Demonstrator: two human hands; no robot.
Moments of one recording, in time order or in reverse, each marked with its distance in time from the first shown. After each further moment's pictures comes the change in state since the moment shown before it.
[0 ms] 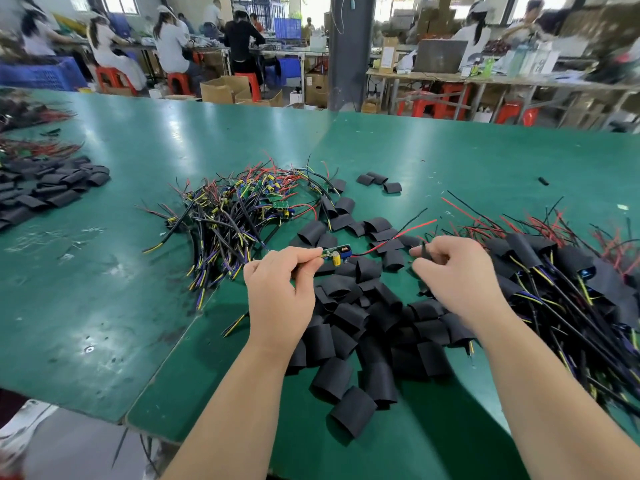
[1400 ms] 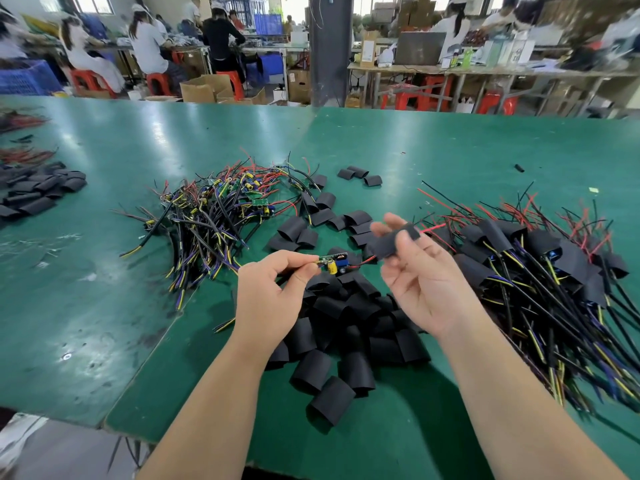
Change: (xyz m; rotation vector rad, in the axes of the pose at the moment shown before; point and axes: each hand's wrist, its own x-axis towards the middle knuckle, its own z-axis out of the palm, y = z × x) left_hand -0.005 0.015 -0.005 -0.222 -0.230 -0.131; right_hand -0.026 -0.008 0.006 1.570 -0.338 0.265
